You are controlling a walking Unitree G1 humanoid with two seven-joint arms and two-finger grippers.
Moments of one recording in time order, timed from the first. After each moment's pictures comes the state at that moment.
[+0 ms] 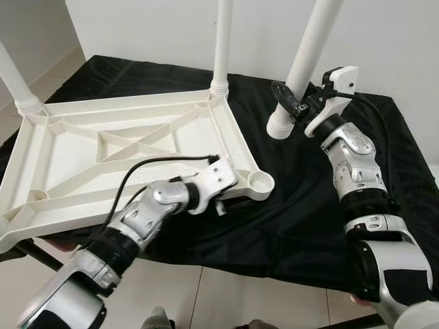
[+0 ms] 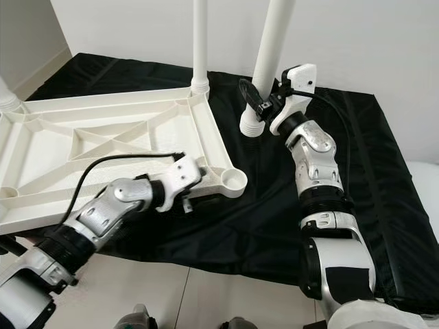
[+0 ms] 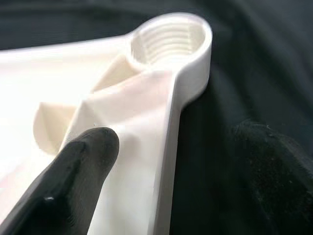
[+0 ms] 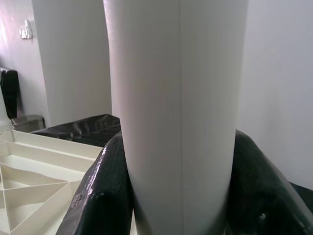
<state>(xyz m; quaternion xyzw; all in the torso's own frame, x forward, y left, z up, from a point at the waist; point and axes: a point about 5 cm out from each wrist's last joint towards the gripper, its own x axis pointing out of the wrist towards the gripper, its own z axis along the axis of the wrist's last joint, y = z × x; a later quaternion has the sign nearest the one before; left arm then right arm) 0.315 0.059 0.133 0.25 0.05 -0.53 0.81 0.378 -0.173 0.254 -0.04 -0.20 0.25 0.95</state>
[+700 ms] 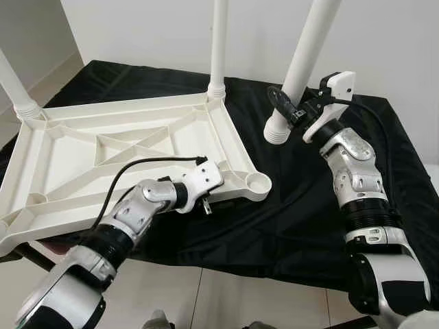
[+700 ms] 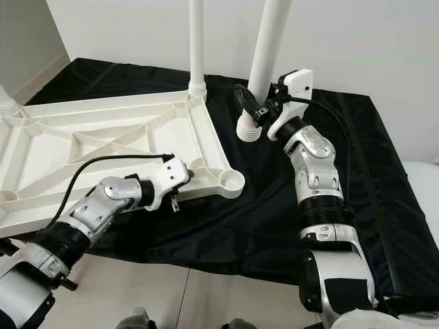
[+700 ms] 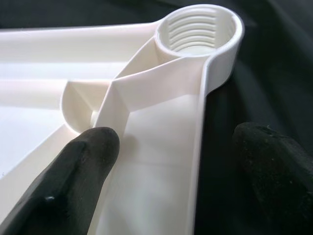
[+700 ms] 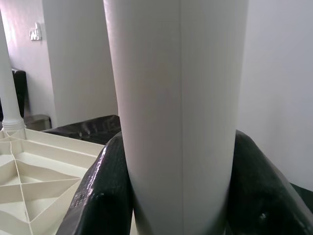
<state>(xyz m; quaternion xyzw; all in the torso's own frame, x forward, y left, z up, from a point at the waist) 0.333 0.075 0.131 0.22 0.09 -0.51 0.83 0.367 -0.168 0.250 -0.04 -0.20 0.27 0.94</state>
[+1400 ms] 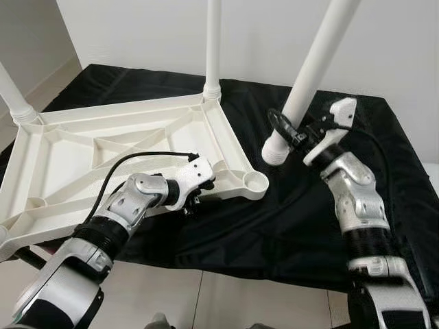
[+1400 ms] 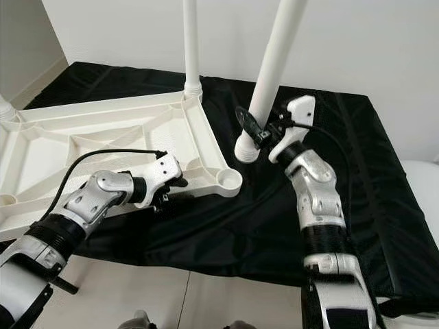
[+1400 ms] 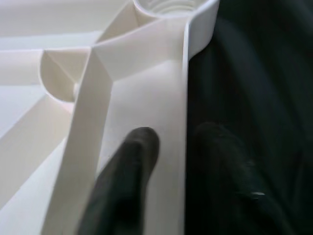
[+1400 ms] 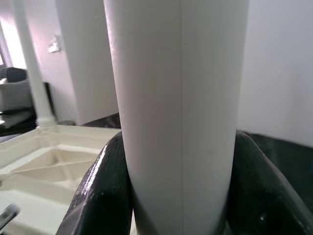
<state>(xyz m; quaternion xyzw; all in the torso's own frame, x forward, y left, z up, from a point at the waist) 0.332 0.094 0.127 0.26 0.14 -0.54 0.79 0.332 -0.172 0.207 0.02 -0.17 0.30 0.94</state>
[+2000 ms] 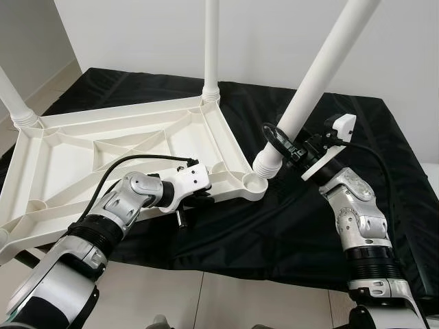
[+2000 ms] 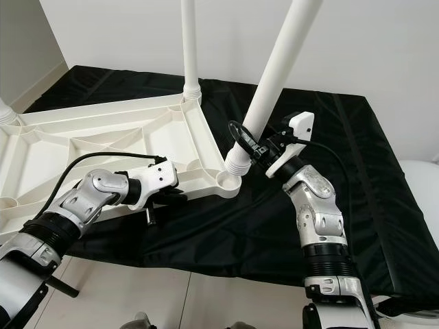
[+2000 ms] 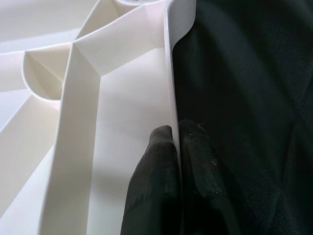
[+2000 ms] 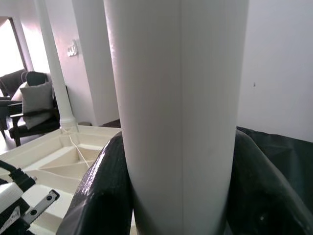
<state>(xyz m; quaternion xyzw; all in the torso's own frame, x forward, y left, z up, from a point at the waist) 0.334 0.099 0.125 0.30 0.14 -0.56 0.76 0.319 -0.169 0.207 0.02 -0.17 0.34 0.93</state>
